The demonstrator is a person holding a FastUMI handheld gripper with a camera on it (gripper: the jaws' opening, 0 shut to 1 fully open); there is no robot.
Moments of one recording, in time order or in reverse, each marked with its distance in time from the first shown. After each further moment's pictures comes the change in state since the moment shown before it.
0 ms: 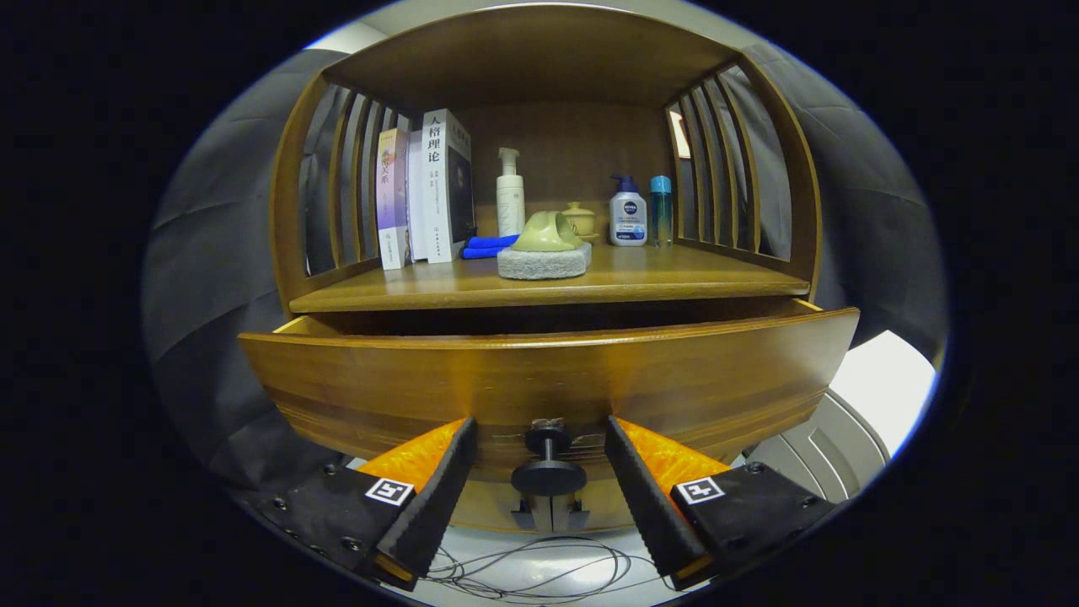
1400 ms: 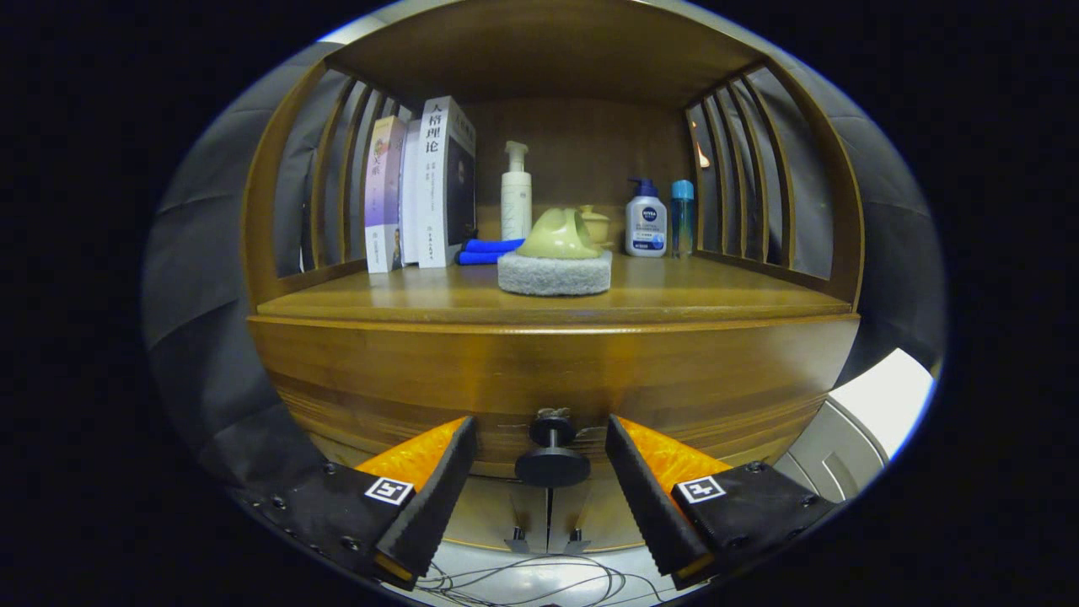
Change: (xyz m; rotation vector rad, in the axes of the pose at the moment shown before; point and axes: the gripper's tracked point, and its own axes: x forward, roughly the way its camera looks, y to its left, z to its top) arm 0.040 0.006 0.023 -0.039 -0.063 0.002
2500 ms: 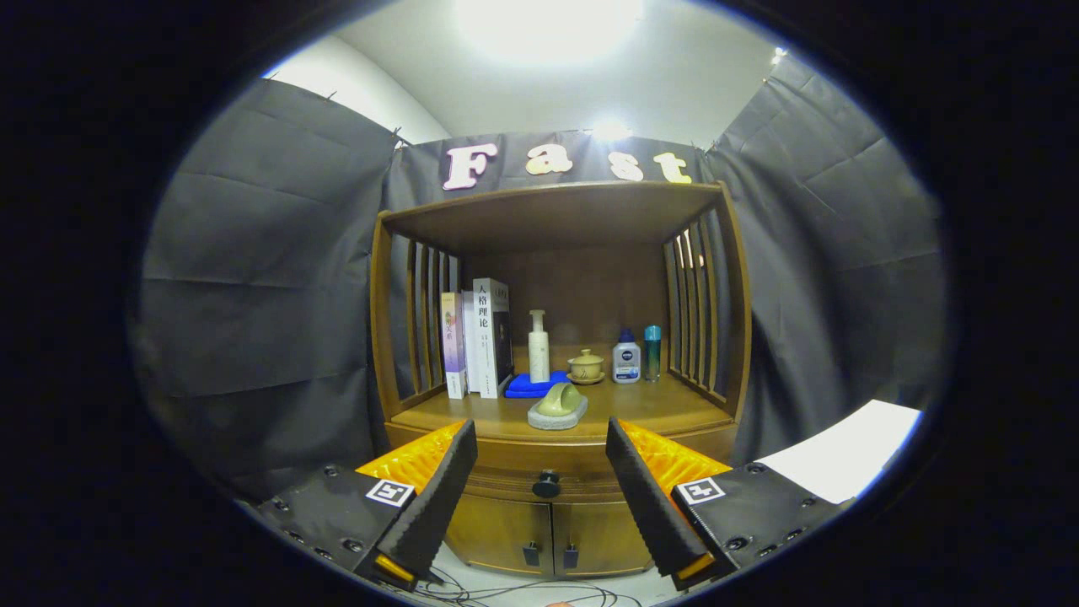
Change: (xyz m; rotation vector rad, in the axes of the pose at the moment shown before) arm -0.220 -0.025 0.120 0.012 -0.313 0.111
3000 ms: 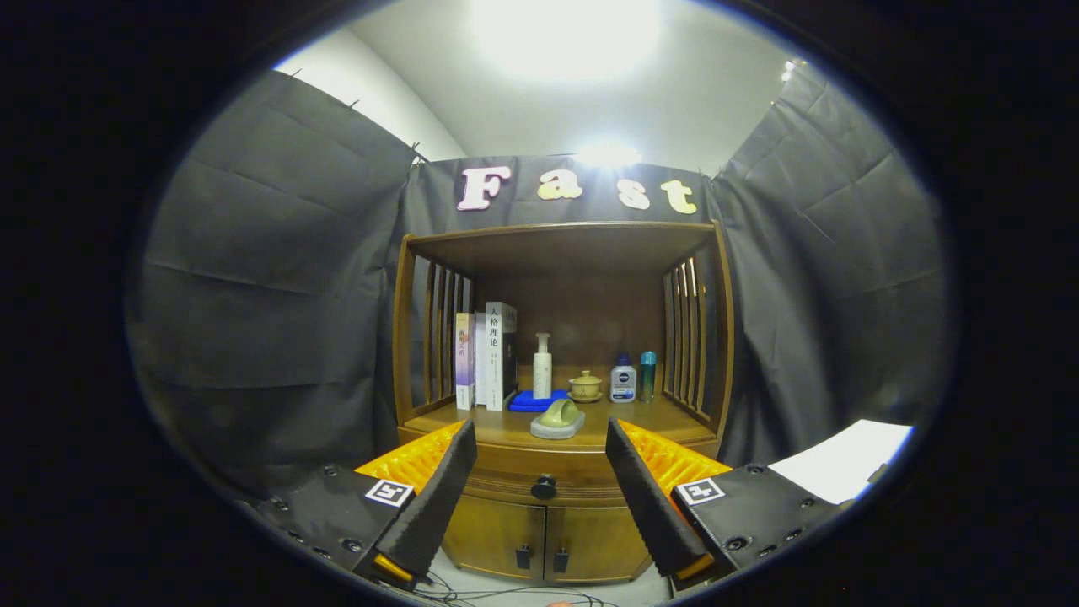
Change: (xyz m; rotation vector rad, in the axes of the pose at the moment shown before) arm -0.038 0.005 0.011 -0.033 -0.065 0.012
